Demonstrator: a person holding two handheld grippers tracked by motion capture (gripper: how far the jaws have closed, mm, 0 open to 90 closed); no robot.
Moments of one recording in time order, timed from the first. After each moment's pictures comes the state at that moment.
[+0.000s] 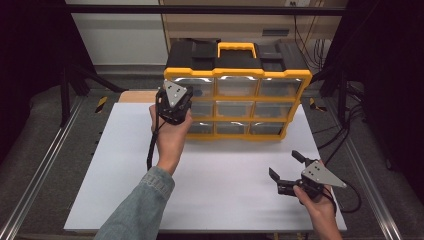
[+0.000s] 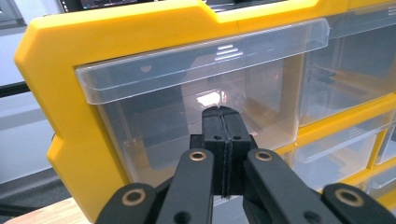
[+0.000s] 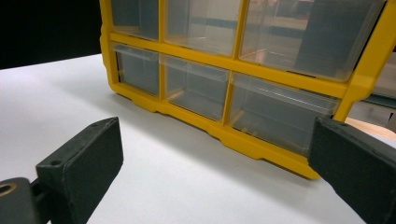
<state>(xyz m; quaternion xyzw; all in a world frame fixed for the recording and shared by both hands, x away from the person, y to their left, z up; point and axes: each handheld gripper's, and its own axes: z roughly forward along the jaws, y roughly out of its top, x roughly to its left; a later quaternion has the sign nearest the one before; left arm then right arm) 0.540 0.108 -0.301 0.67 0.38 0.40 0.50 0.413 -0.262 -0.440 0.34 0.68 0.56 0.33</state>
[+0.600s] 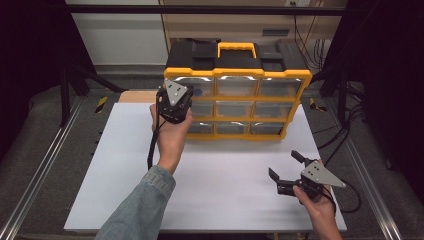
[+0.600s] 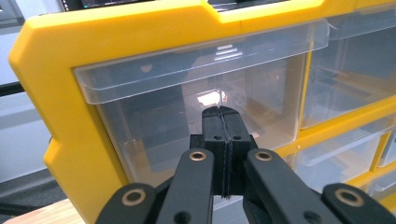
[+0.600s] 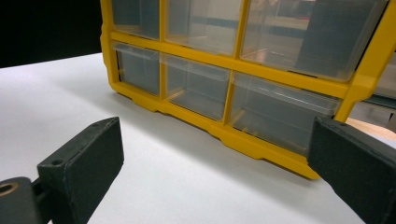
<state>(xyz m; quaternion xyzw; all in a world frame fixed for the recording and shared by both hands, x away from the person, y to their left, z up) 0.543 0.106 -0.301 0.67 0.39 0.39 0.50 0.414 -0.261 -0.440 0.34 0.68 0.55 0.33</state>
